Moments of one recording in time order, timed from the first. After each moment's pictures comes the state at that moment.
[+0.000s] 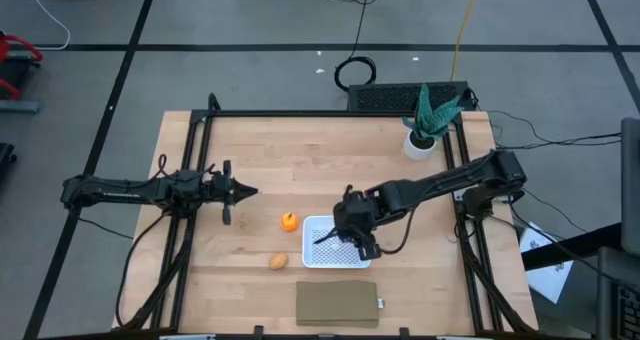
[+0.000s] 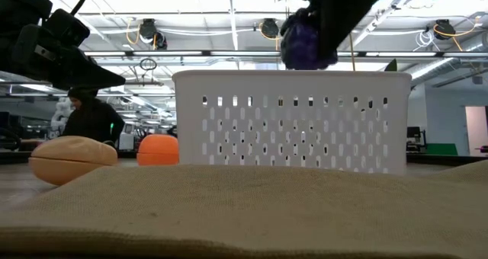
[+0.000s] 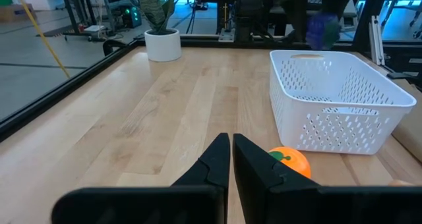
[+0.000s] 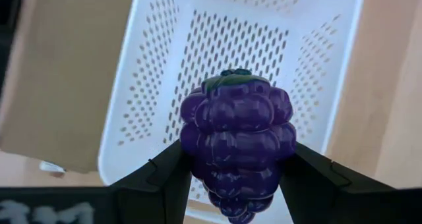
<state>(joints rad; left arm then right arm) 0.02 0.24 0.01 0.05 -0.06 -0.01 0.23 1.75 1.43 -0.89 -0.07 0.02</state>
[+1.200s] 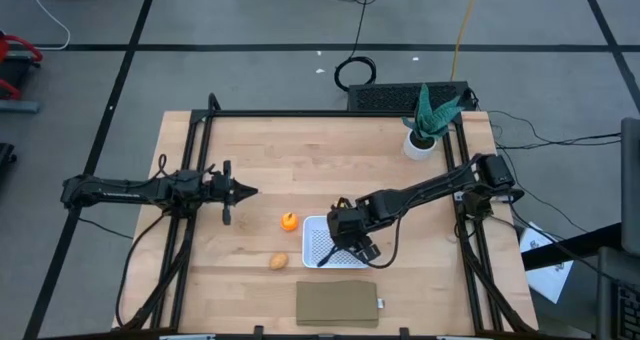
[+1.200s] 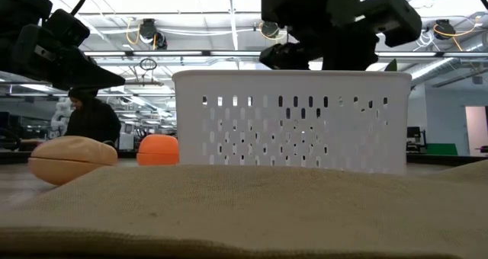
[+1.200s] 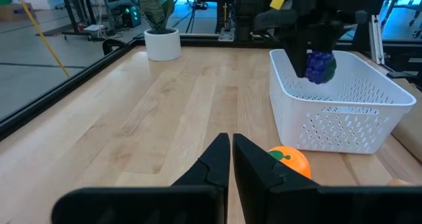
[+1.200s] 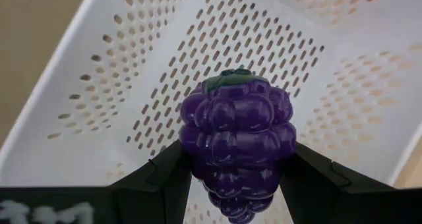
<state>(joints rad) 0.02 0.24 0.01 0.05 -0.06 -0.01 0.23 1.83 1.33 -0.71 -0.07 -0.28</state>
